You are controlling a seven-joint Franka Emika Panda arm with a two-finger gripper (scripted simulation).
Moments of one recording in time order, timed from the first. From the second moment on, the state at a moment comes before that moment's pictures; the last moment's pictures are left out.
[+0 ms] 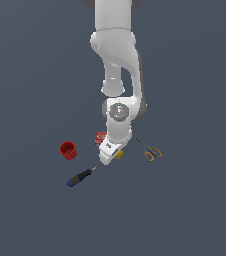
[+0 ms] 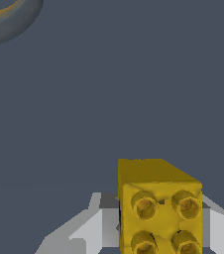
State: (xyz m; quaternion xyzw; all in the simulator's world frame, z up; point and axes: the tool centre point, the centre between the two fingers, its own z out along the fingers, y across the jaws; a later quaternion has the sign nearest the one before) arm -0.005 0.020 0.022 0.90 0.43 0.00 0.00
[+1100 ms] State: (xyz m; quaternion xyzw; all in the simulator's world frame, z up) arm 0.003 -0.005 0.066 0.90 0.43 0.00 0.00
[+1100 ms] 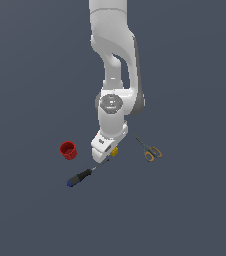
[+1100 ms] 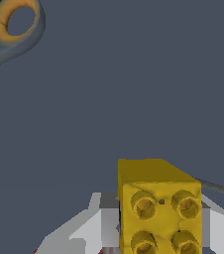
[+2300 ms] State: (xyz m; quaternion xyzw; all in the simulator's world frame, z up) arm 0.048 -0.133 0.291 0.90 0.43 0.00 0.00
